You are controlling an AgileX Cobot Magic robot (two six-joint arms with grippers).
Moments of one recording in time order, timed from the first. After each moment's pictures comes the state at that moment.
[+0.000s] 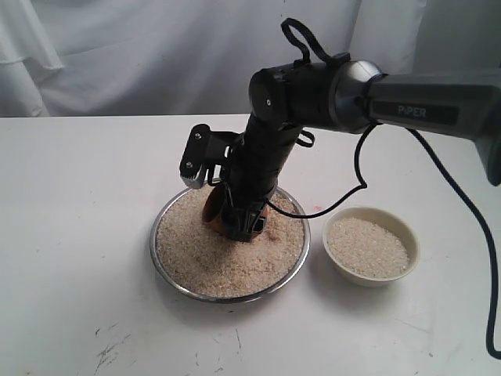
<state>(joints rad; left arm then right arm) 0.01 0.01 0.00 -0.04 0.29 0.01 0.75 2.17 -1.68 0.12 0.86 -0.89</state>
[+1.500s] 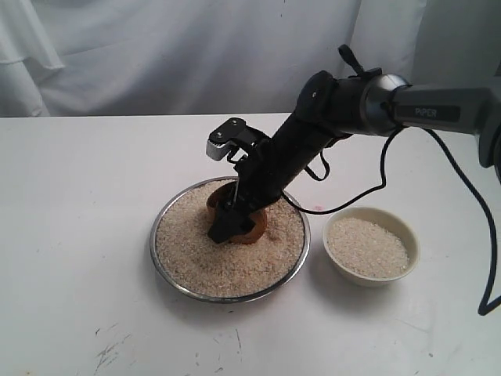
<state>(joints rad) 0.01 0.01 0.00 -0.04 0.29 0.01 0.60 2.26 -1.67 0.66 0.88 -1.04</state>
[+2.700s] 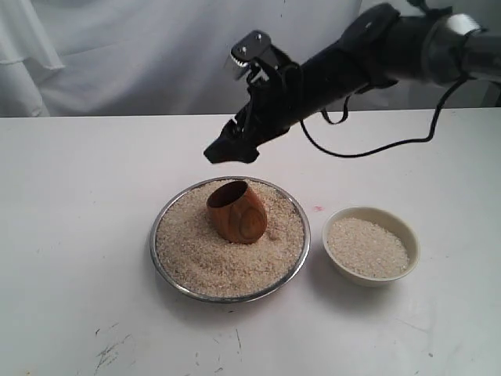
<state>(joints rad) 0.01 0.01 0.00 -0.04 0.29 0.01 0.52 2.09 -1.67 0.88 0.80 -1.26</state>
